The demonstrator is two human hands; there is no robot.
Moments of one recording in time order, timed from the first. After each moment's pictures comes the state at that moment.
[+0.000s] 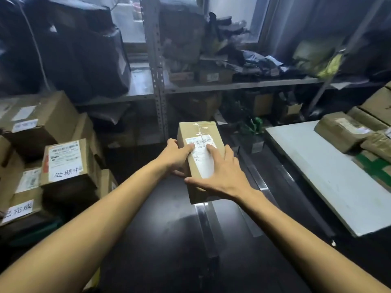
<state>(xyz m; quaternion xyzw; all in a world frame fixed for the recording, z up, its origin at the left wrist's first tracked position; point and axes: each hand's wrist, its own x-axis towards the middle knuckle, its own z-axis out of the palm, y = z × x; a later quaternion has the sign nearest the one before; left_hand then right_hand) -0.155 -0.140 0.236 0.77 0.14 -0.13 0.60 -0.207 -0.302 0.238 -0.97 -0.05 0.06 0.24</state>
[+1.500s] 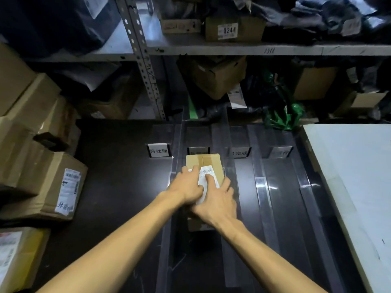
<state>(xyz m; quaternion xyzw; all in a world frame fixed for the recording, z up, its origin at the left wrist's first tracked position) -0.038 -0.282 0.088 0.93 0.12 -0.26 0.22 -0.056 -0.392 0.076 -0.94 -0.04 0.25 0.22</state>
